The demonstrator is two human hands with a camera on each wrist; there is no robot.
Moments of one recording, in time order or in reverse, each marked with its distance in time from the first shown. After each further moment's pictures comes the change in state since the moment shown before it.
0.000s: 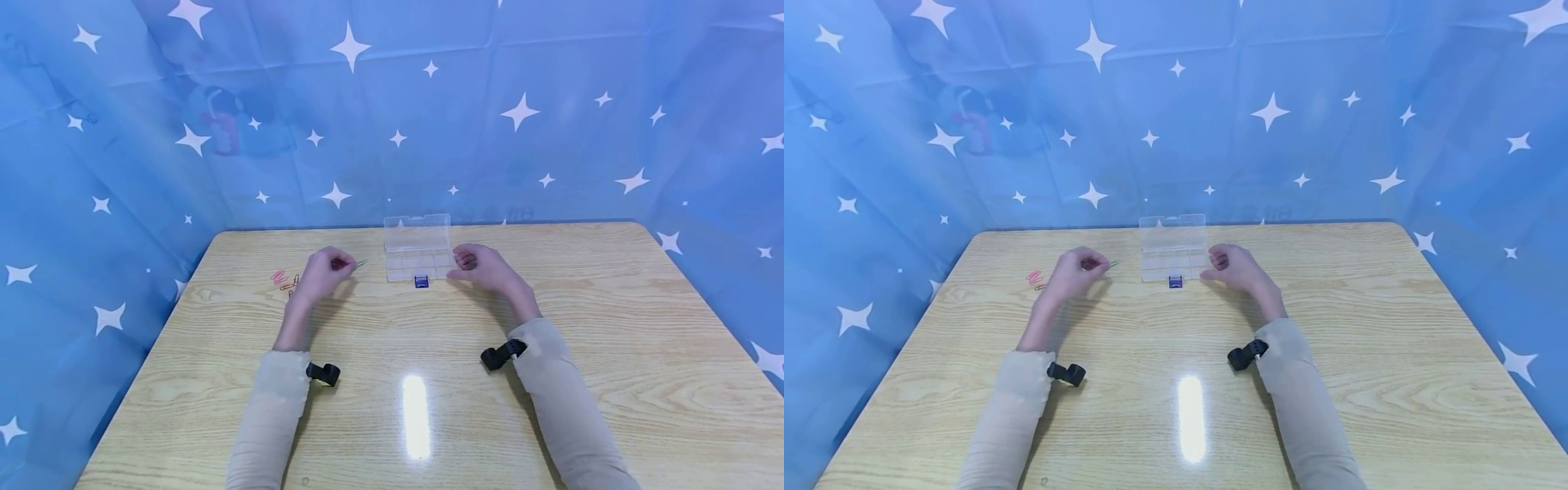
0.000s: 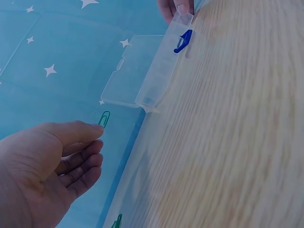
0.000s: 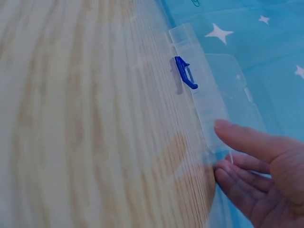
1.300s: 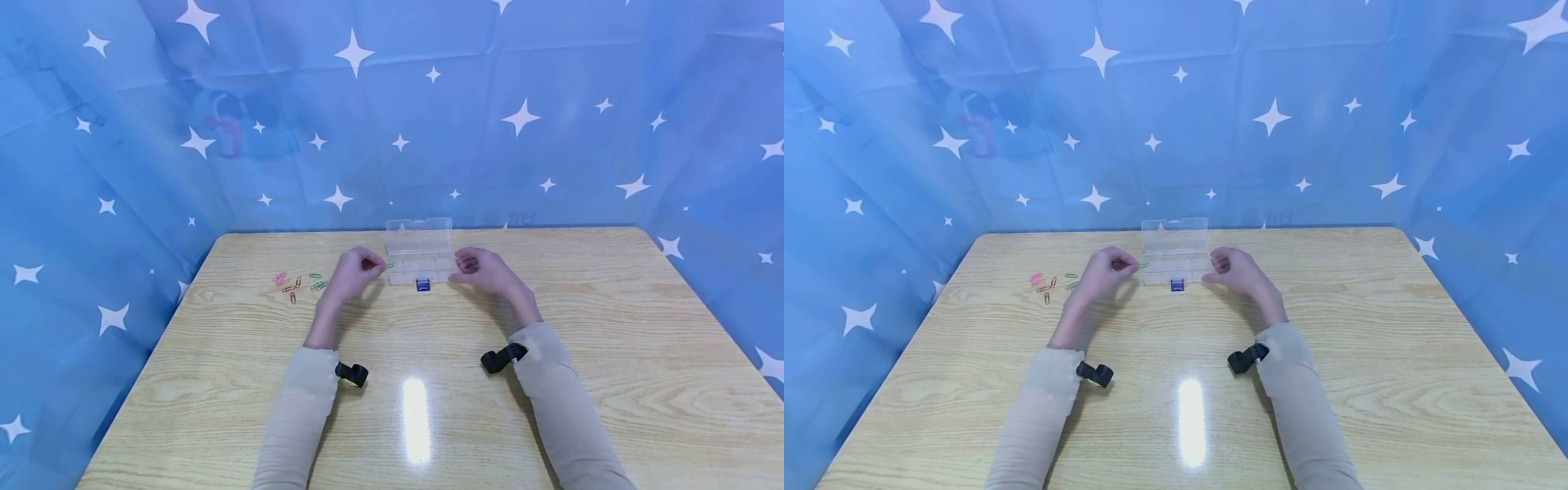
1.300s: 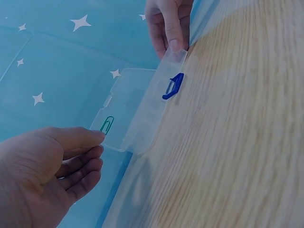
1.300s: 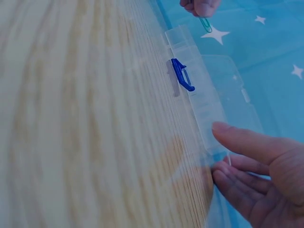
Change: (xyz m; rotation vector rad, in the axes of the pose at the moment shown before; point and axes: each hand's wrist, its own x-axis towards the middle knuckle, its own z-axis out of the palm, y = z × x) left_hand 0.016 0.025 0.038 -0.052 -0.051 0.027; right_hand -0.002 -0.001 0.000 0.014 -0.010 0.008
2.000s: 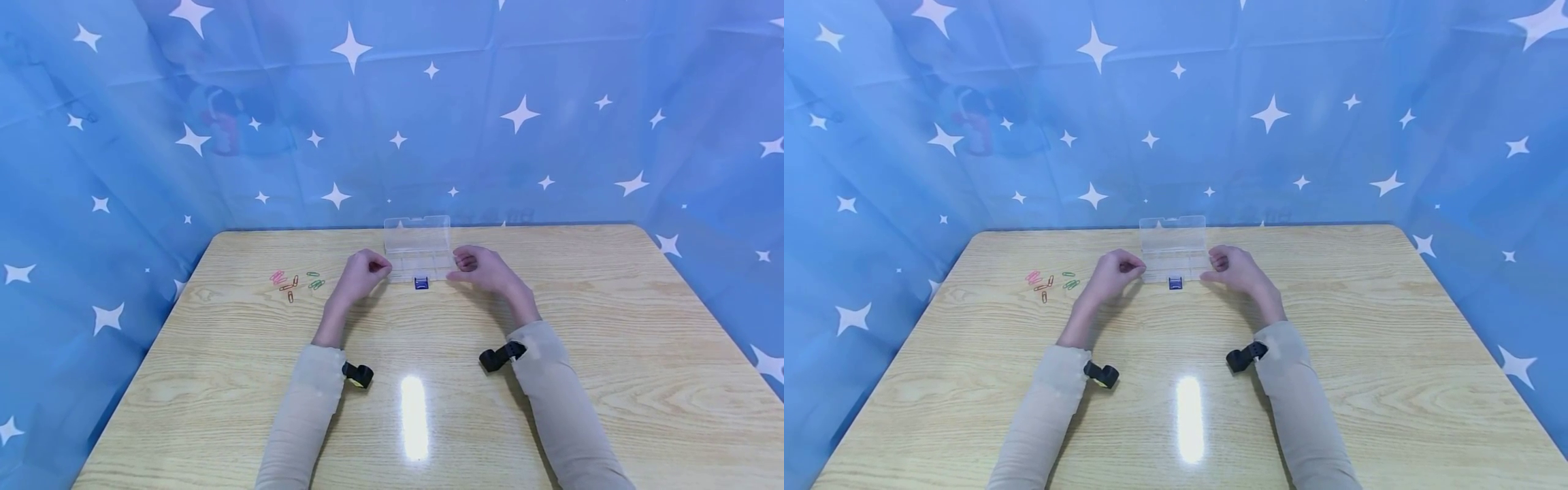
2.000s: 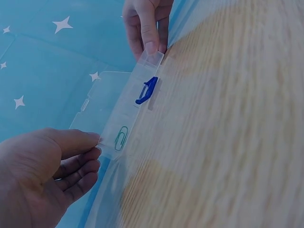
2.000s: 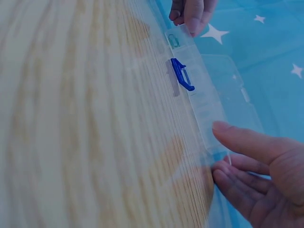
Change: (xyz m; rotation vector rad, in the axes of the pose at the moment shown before) left_hand 0.009 -0.008 0.023 0.039 -0.003 -0.001; right_hand 0.001 0.001 0.000 0.018 0.001 0.009
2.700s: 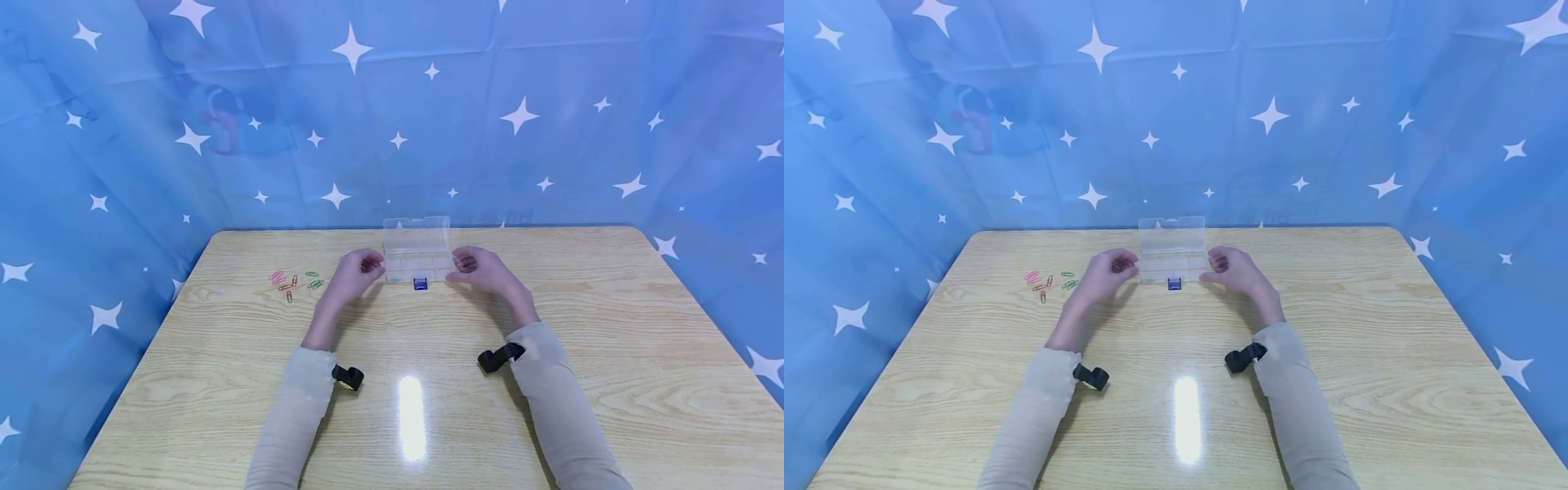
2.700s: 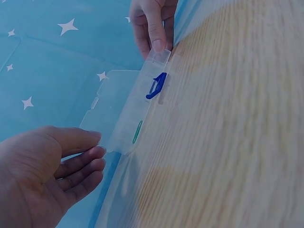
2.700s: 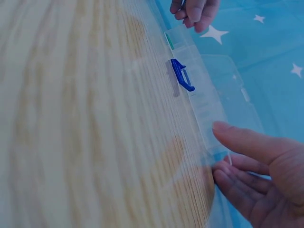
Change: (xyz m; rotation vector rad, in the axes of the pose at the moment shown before) left_hand -0.007 0.000 -0.014 -0.001 -0.012 0.011; right_hand 0.000 0.000 0.002 0.005 0.014 -0.011
